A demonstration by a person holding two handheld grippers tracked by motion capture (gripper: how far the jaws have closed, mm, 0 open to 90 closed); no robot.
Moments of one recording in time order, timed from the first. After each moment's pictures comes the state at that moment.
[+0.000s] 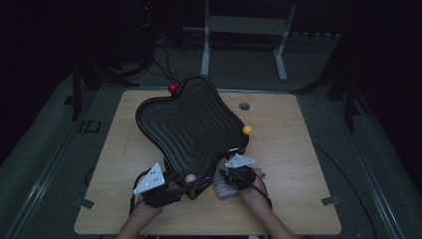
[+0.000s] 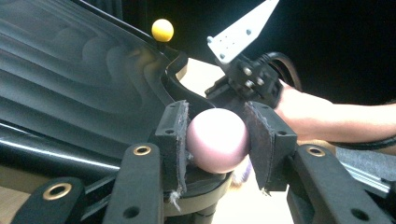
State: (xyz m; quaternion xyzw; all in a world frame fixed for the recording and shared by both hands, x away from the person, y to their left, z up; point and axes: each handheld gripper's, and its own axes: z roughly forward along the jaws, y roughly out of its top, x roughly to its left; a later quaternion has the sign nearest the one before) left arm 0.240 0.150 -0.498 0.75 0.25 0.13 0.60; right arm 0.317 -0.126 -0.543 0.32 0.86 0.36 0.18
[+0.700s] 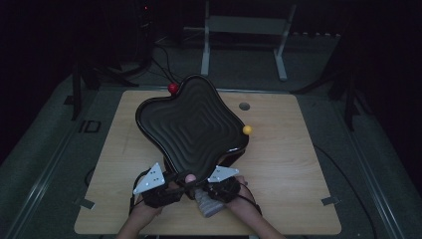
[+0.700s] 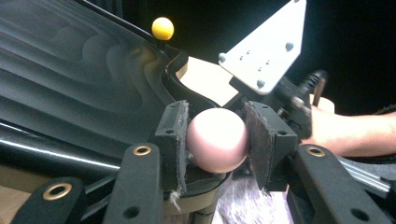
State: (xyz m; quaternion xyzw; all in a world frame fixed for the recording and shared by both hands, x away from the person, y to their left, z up) left arm 0.240 0.150 -0.497 0.75 0.25 0.13 0.60; right arm 0.289 -0.089 -0.543 0.23 0.88 0.40 0.12
